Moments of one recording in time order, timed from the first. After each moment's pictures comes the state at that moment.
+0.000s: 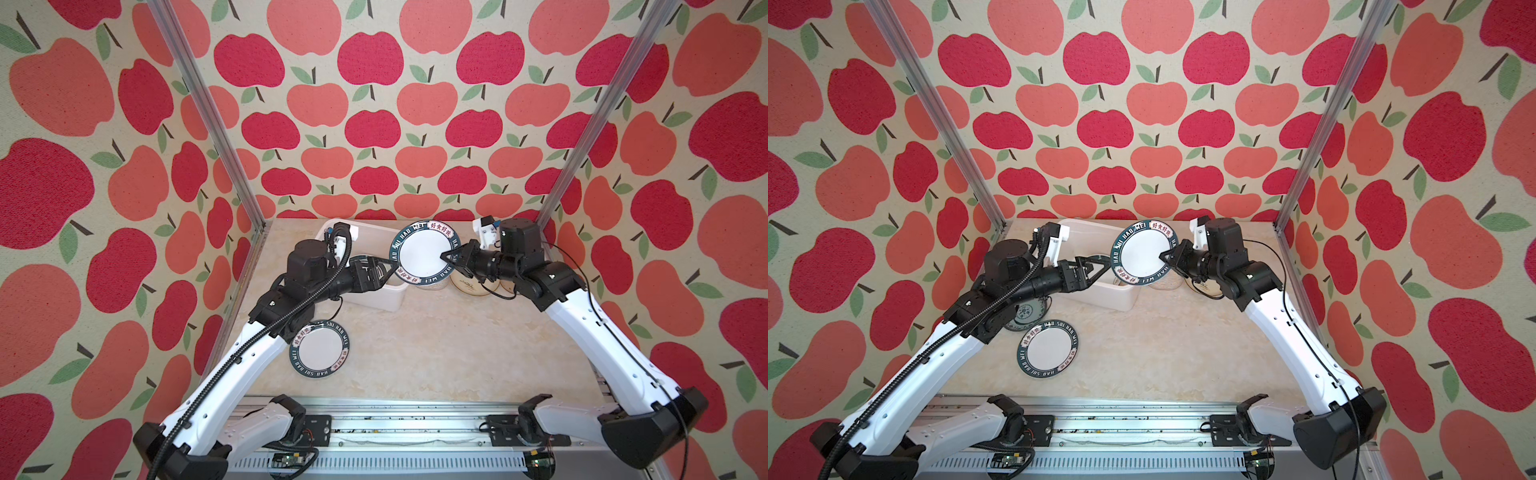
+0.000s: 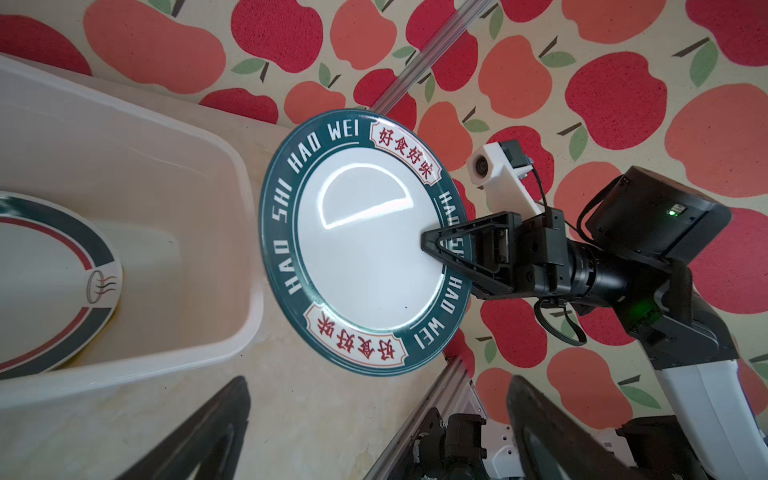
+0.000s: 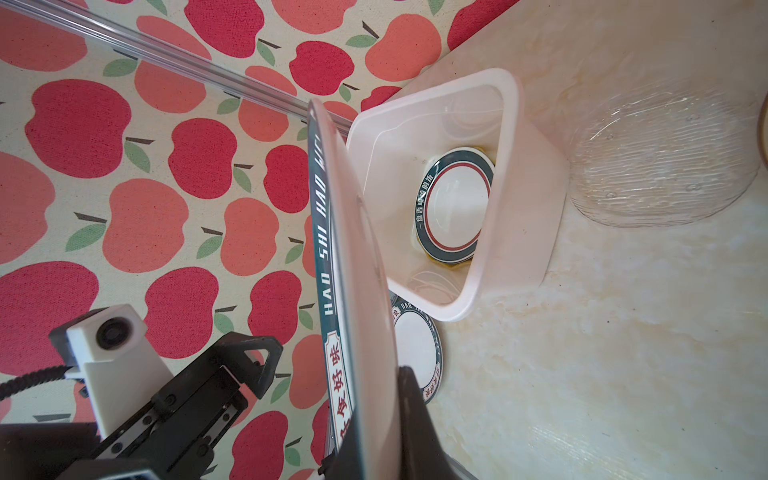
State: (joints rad) left arm -0.52 1.02 1.17 -0.42 0.42 -0.60; right arm 0.54 1.28 1.39 -0.61 -0.40 0.91
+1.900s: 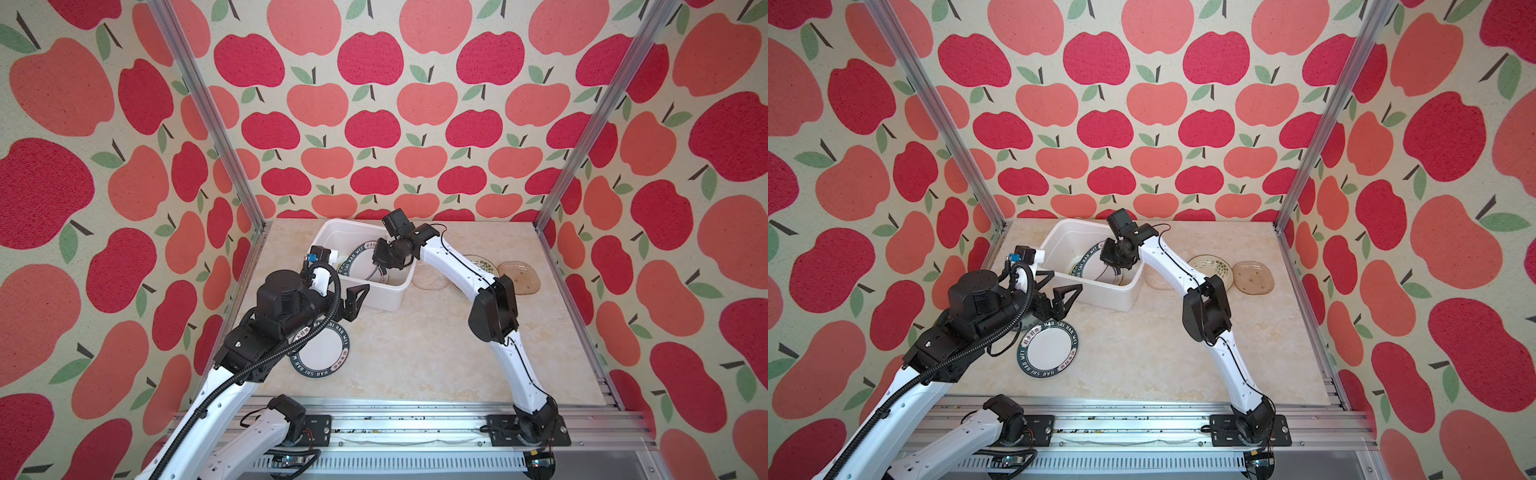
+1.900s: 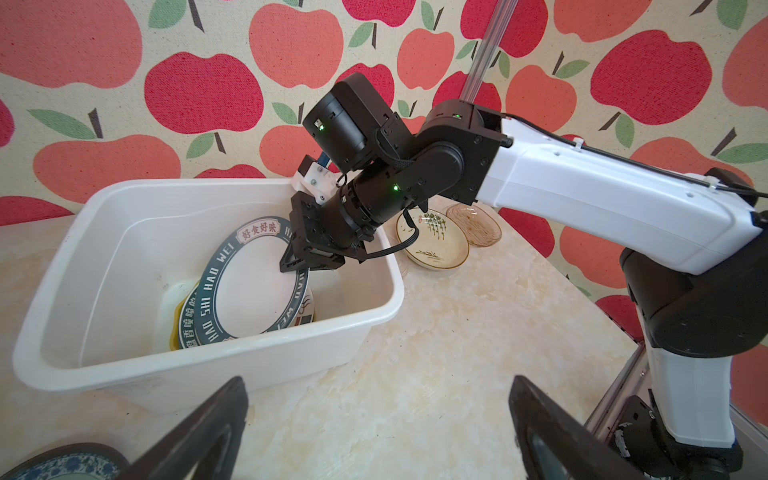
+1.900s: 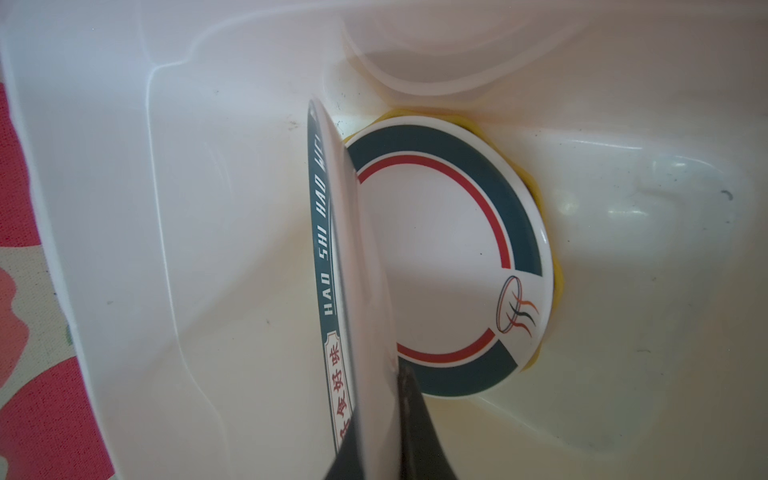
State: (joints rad) left arm -0.51 0.79 1.05 -0.58 0.18 -0.16; right arm 0.76 2.38 2.32 -0.88 -0.25 0.91
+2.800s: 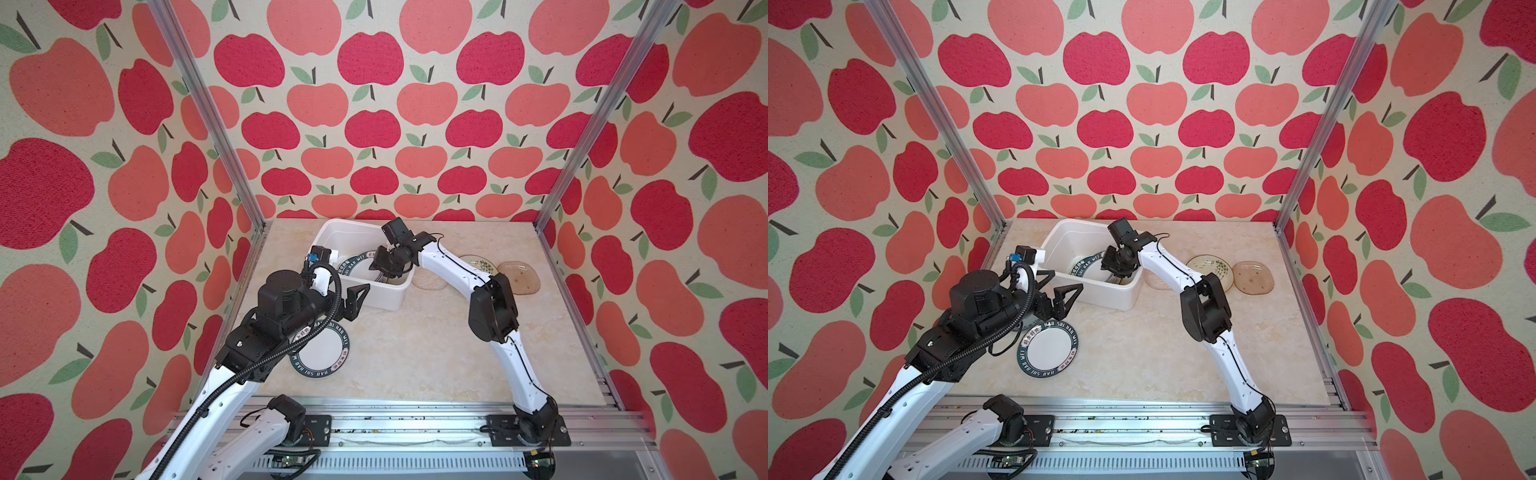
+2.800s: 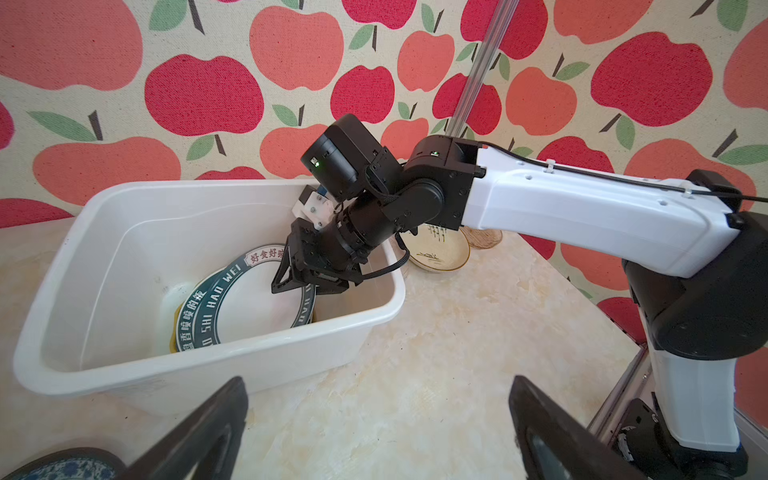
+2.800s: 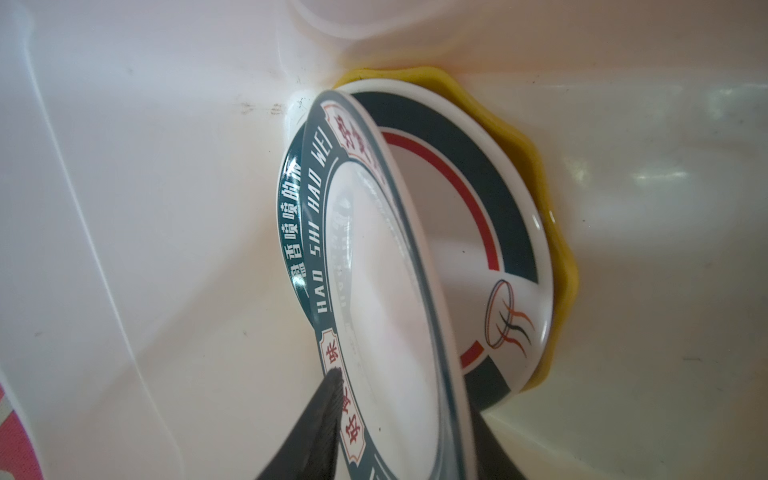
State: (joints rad) left arm -0.51 0.79 1.04 -0.56 0.18 -0.16; right arm 0.75 2.38 2.20 -0.79 -0.30 0.97
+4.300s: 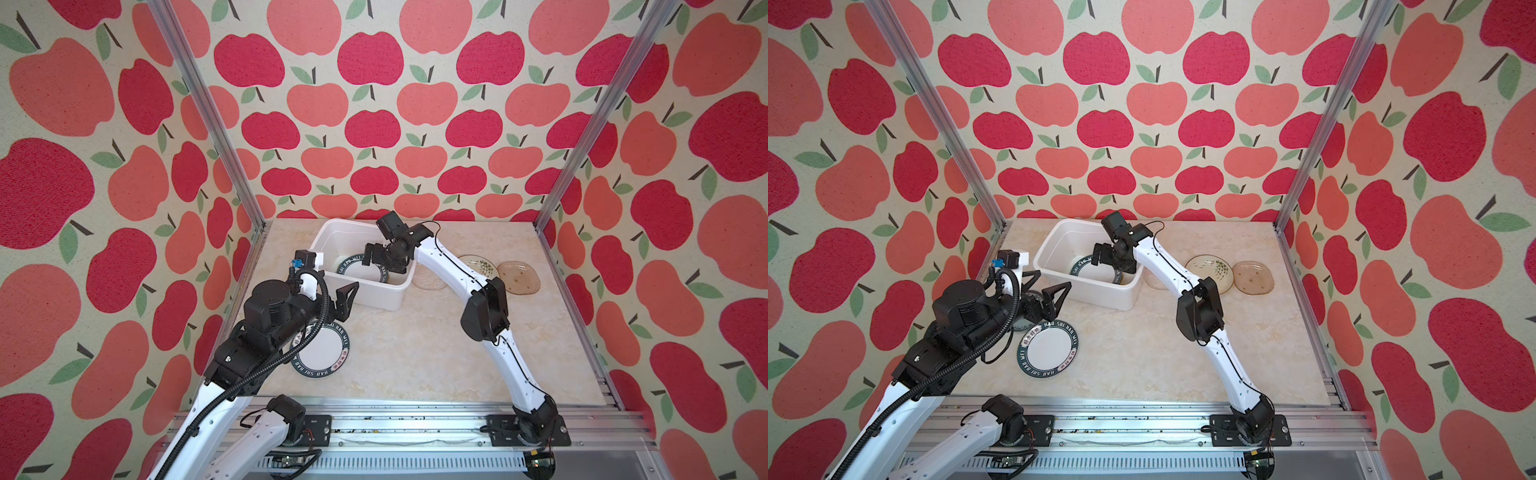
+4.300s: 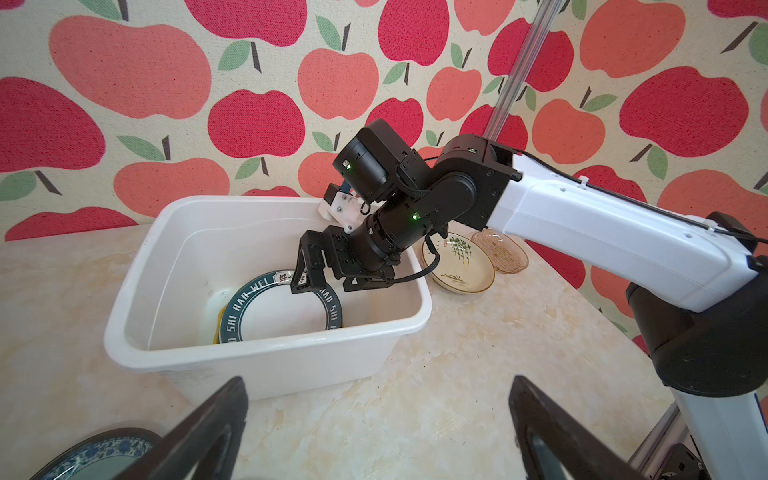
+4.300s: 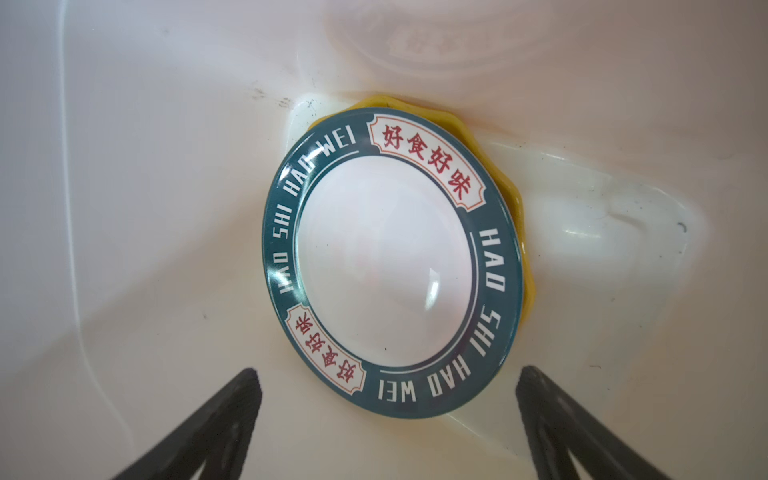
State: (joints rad) left arm -0.49 0.70 1.01 -0.56 0.08 -0.18; right arm 0.78 2.47 2.49 -1.03 -0.18 0.72
